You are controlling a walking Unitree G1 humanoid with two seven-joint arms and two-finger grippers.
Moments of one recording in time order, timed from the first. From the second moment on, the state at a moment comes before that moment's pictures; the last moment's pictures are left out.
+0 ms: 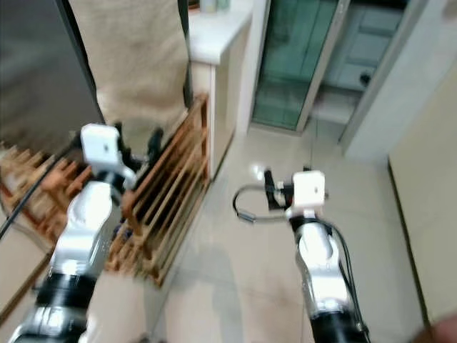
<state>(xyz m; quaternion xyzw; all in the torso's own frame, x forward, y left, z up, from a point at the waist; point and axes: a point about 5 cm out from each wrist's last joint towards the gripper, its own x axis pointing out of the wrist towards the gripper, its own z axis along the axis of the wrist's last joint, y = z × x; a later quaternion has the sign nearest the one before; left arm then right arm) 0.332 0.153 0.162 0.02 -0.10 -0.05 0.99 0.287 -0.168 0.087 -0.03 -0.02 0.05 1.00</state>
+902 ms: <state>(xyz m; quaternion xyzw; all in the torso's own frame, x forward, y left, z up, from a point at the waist) 0.260 0.183 0.177 -0.03 -0.16 -0.01 0.99 0.225 -0.176 0.142 -0.04 -0.11 0.03 0.99</state>
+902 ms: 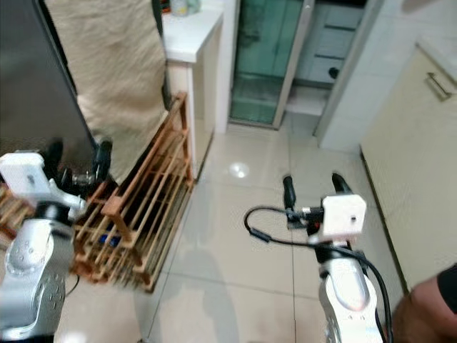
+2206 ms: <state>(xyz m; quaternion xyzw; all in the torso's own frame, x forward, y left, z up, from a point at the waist) 0.310 0.166 0.189 0.01 -0.12 0.05 0.99 0.258 -0.158 0.136 -0.04 -0.08 0.09 0.99</state>
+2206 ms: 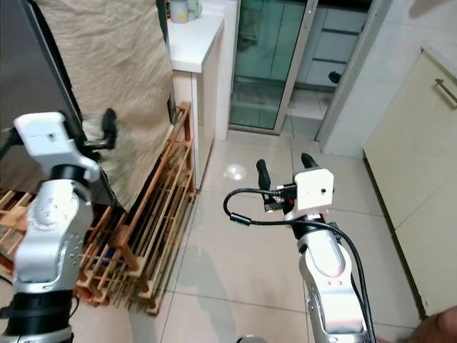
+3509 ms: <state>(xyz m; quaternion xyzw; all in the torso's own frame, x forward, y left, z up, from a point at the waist) 0.355 0.108 0.164 -0.09 -0.04 -0.16 0.98 0.259 -0.158 0.129 -0.03 -0.07 0.09 0.99</state>
